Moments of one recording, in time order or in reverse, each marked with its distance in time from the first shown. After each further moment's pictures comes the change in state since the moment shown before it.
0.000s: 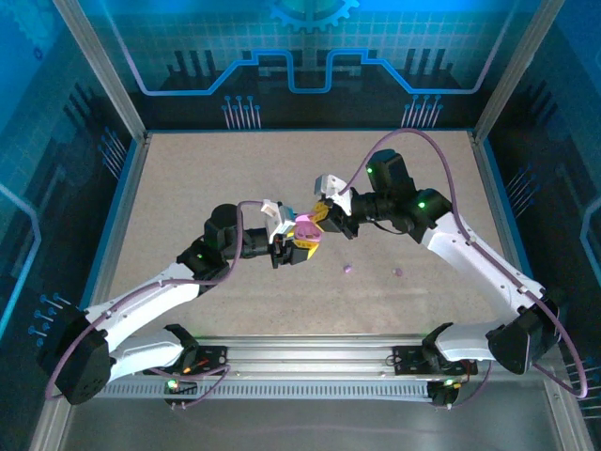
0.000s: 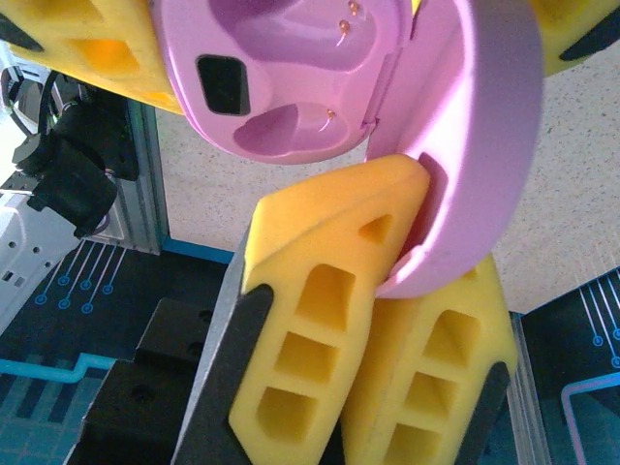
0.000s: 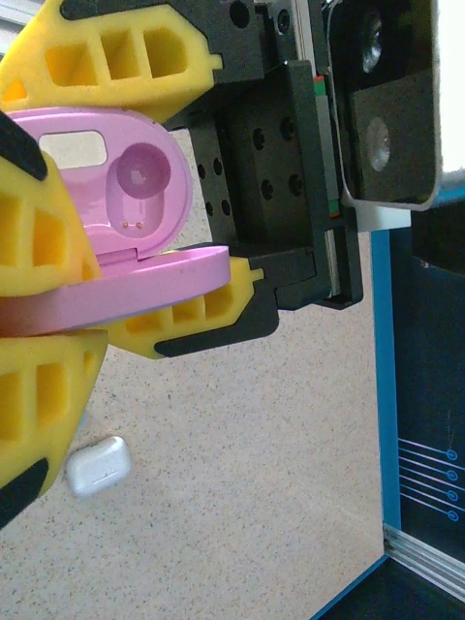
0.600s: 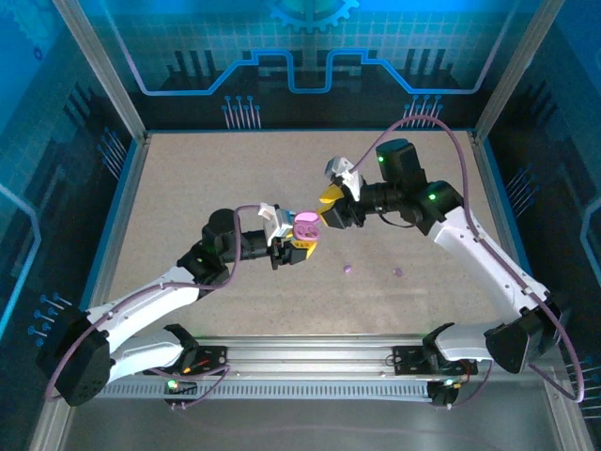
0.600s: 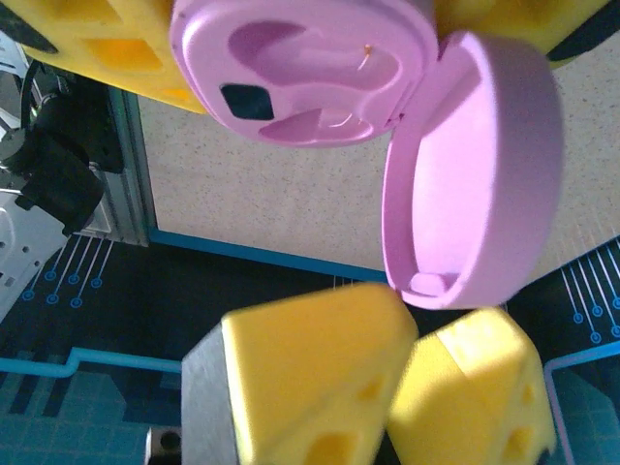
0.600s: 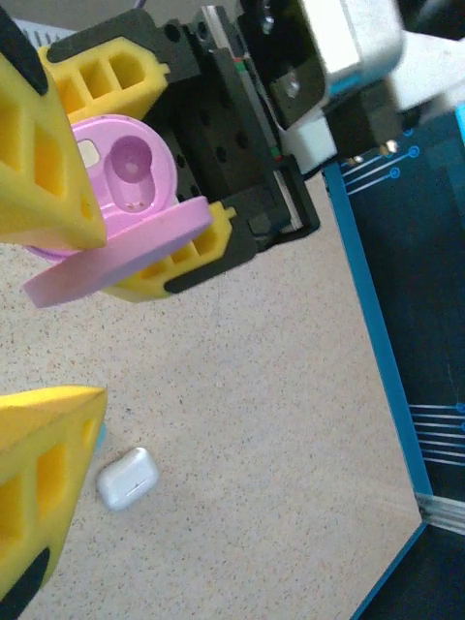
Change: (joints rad) left arm 0.000 -0.010 -0.052 0.089 -0.015 0.007; right arm -0.068 0.006 0.074 -0.057 -0.021 0.209
